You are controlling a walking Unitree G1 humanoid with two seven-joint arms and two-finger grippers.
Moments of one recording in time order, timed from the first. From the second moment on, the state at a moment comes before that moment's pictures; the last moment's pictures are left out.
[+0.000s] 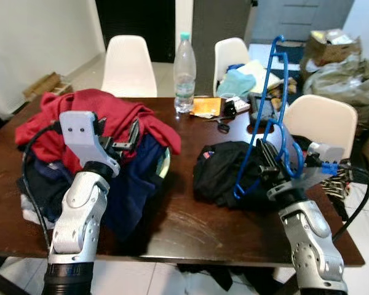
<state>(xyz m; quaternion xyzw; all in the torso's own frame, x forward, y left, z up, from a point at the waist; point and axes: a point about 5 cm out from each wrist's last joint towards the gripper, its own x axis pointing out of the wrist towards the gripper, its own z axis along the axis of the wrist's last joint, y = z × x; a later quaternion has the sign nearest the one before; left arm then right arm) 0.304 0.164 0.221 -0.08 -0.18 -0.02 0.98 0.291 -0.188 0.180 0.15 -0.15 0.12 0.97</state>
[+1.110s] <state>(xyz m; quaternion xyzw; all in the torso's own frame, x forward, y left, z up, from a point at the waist) 0.282 0.119 0.194 0.03 -0.09 -0.12 0.99 0.290 -0.186 0.172 0.15 -0.13 0.11 0.97</state>
